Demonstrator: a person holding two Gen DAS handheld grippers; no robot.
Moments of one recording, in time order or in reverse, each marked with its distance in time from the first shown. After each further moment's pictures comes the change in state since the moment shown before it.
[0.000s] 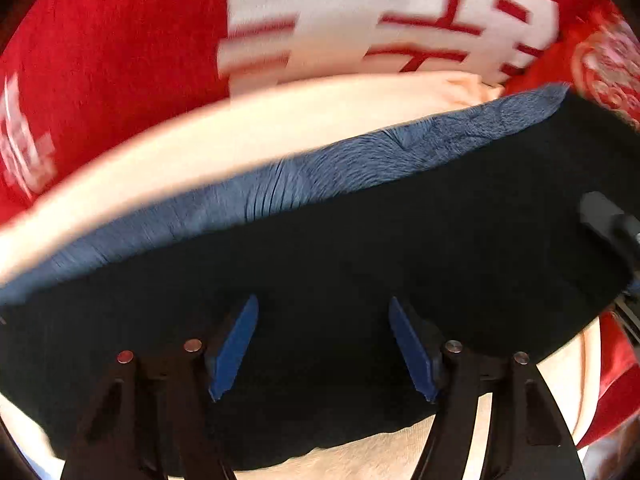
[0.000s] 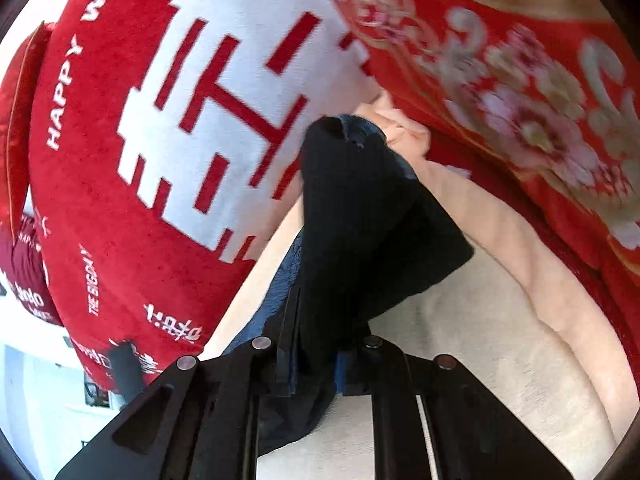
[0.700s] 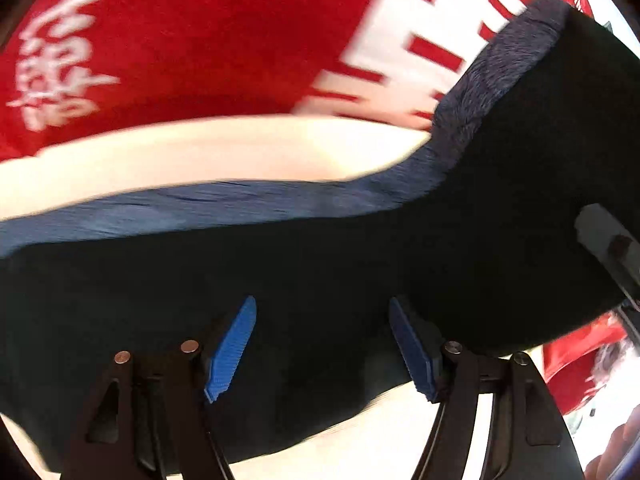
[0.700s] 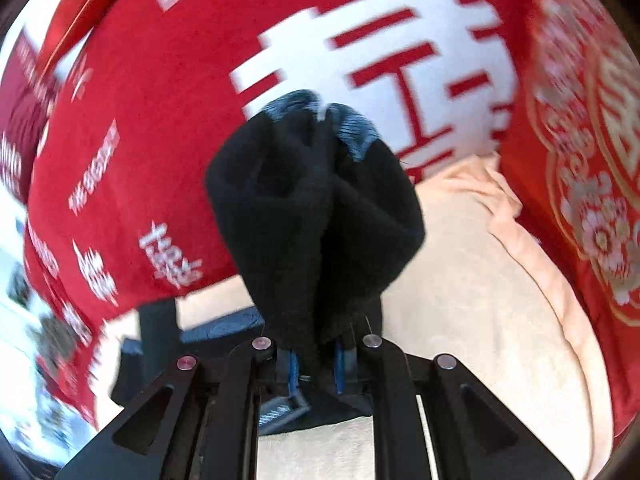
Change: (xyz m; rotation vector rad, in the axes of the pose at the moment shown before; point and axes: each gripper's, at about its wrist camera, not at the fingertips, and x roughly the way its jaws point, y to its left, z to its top) left arm -0.056 0.109 -0.016 -0.103 -0.049 -0.208; right arm 0.009 0.157 -0.073 -0.489 -0.027 -0.190
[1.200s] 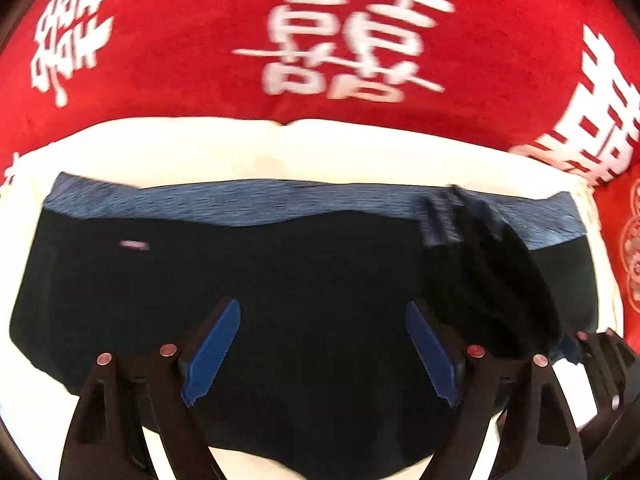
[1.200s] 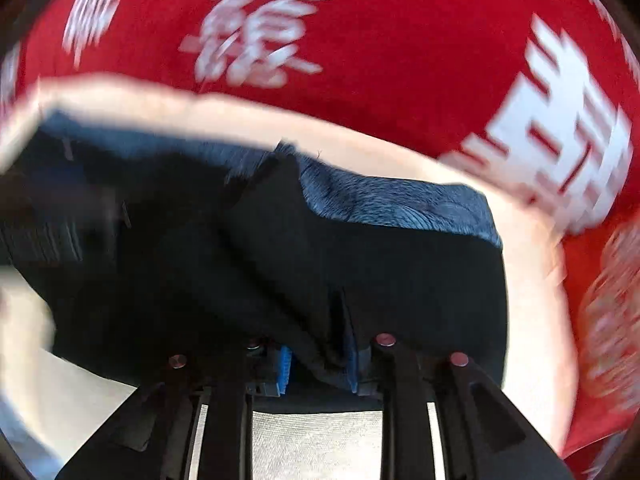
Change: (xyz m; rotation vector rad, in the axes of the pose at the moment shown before) left arm -0.070 0.183 -0.026 -0.113 -0.032 0.263; right arm 0.134 0.193 -0.152 -0.746 0.213 -0.457
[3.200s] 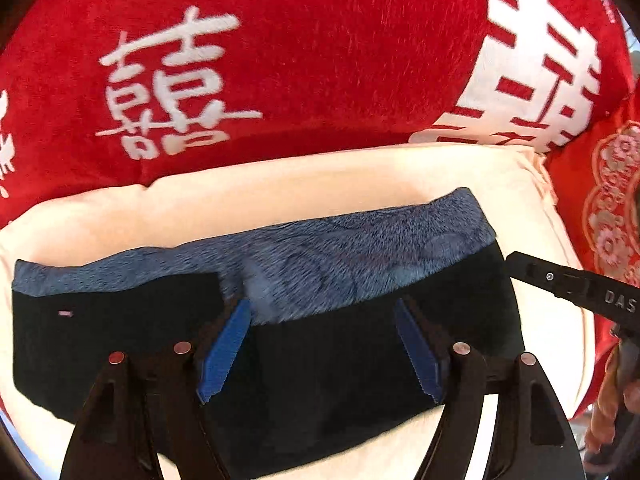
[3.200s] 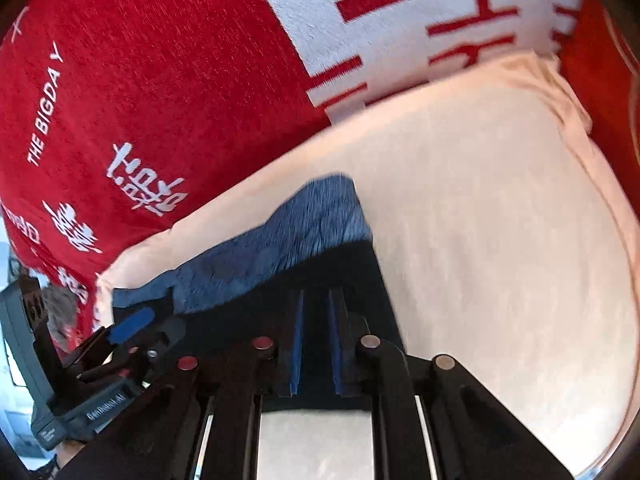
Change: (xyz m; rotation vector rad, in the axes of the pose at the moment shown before) left arm 0.004 -0.134 0.040 0.165 0.062 -0.058; right arm 0.041 -0.229 -0.021 0.742 0.159 0.611
